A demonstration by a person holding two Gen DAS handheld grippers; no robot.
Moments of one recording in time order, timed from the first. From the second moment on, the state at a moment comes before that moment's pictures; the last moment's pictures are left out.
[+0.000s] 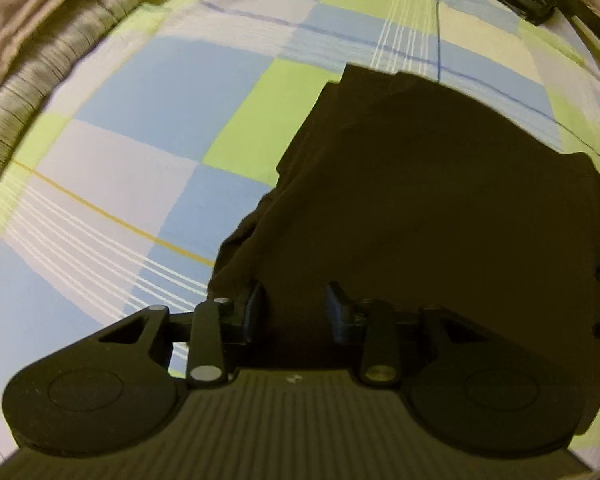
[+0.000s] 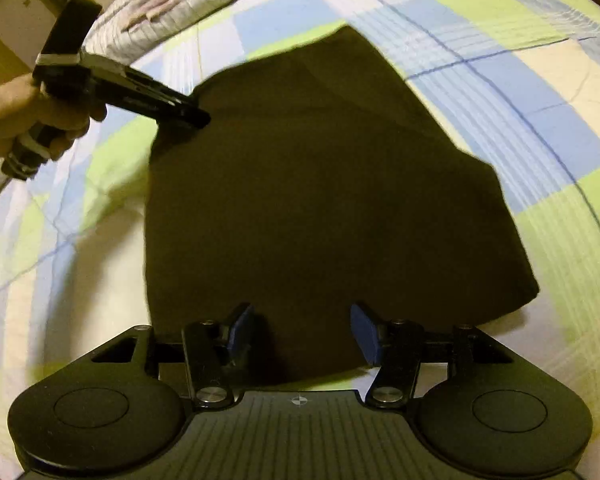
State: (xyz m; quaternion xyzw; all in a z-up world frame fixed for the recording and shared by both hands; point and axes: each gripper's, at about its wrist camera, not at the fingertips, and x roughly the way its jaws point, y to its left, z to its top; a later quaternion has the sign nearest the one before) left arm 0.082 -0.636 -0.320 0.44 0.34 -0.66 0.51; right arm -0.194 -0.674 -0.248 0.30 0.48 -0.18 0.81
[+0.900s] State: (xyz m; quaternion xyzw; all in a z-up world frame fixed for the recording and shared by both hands) left arm 0.081 -0.533 -0.282 0.50 0.31 -0.66 0.47; right arm -0.133 -0.594 -0.221 0.25 0.53 -0.13 0.80
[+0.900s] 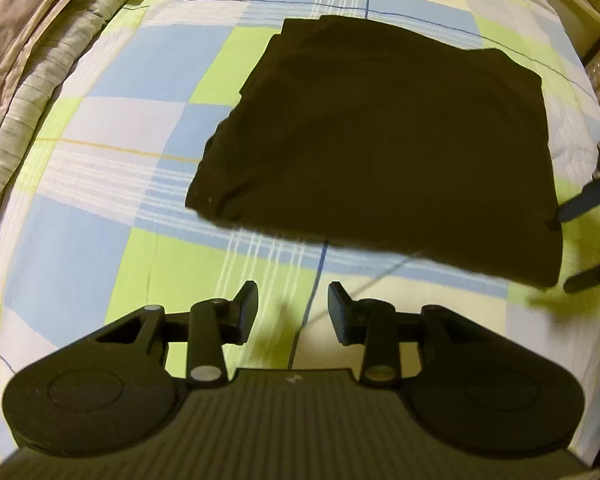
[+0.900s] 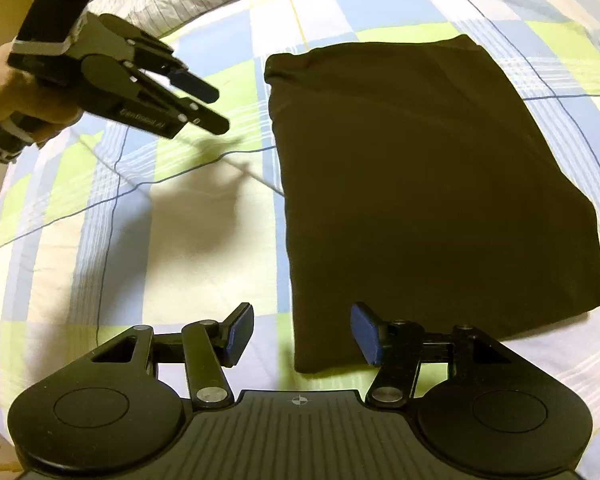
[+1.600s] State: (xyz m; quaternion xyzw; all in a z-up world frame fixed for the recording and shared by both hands) left arm 0.078 -0.460 -0.273 0.53 0.15 -0.69 0.47; right arm -0.110 -0.542 -0.223 0.19 0.55 -0.22 0.78
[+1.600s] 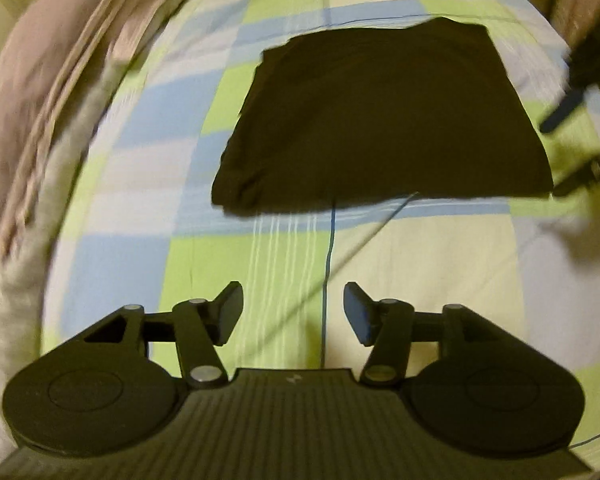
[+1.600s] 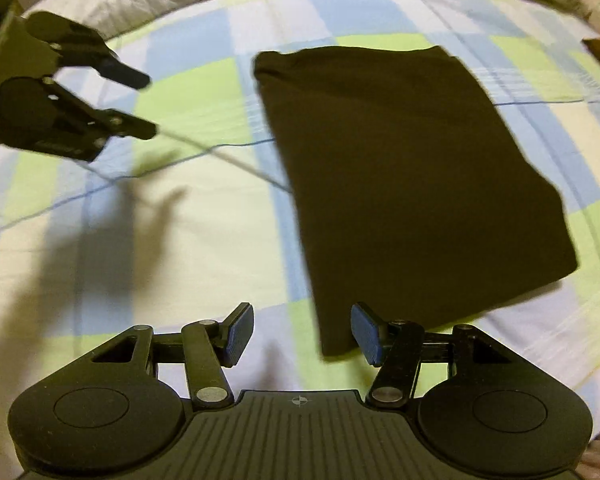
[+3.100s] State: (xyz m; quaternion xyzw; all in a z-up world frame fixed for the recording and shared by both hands) left arm -0.096 -0.339 -0.269 0.56 -0.06 -0.77 0.30; right arm -0.248 -0.534 -0.202 -0.12 0.61 -0.09 0.78
